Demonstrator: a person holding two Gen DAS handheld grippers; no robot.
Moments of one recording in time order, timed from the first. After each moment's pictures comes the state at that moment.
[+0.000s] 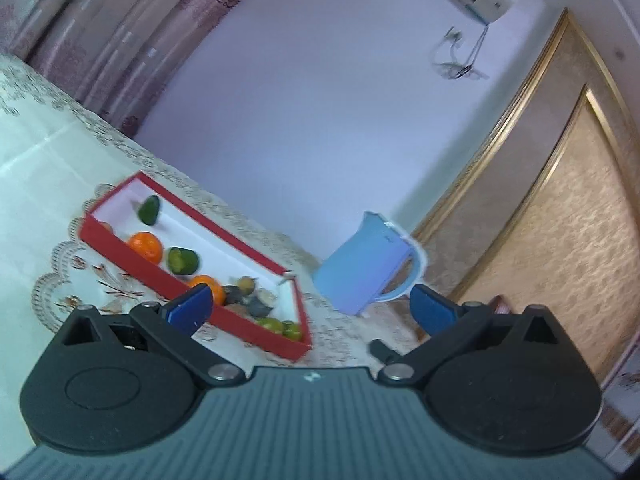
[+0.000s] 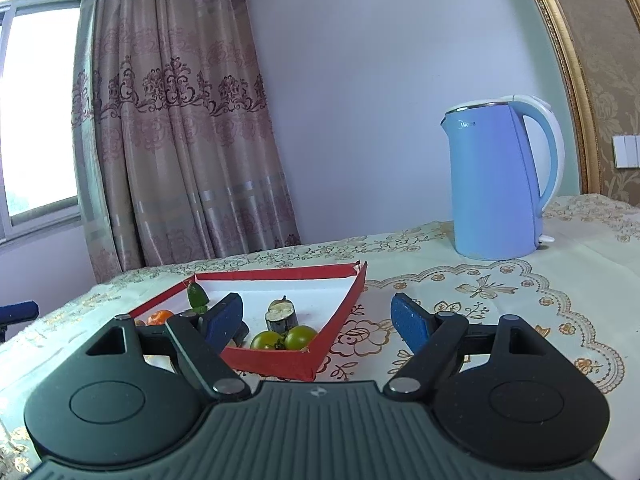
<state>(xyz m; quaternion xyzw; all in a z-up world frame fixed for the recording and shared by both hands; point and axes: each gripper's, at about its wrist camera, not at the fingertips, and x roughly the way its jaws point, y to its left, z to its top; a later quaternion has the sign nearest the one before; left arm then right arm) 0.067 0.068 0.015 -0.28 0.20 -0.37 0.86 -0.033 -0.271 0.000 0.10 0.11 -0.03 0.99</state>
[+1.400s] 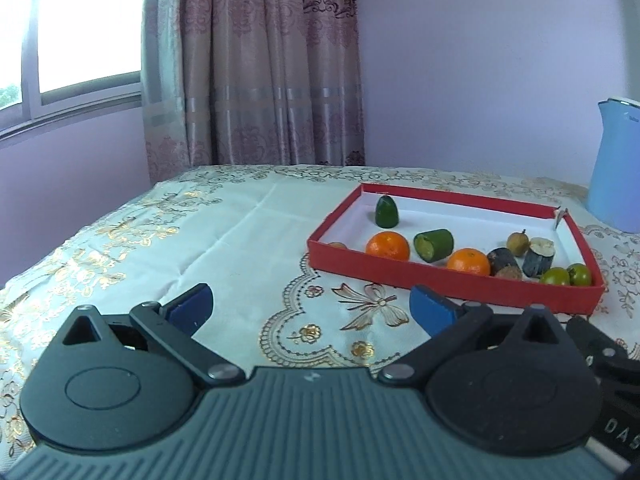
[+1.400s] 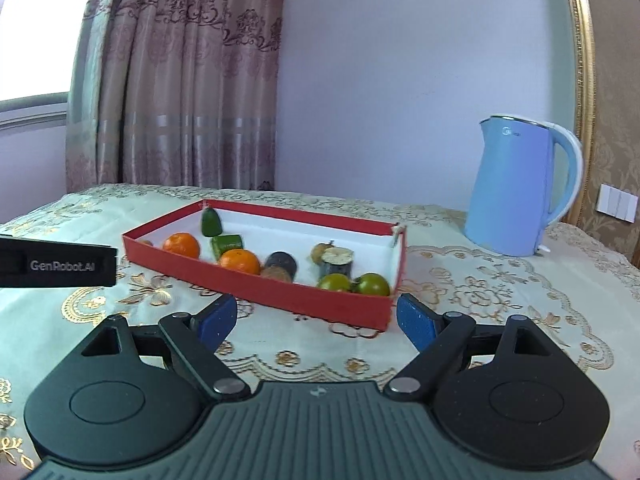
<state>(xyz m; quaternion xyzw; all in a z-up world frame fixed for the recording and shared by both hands) 0.071 -0.003 -0.012 0.02 0.21 0.00 0.98 -0.010 -0.137 -0.009 -0.02 0.19 -0.10 0.98</state>
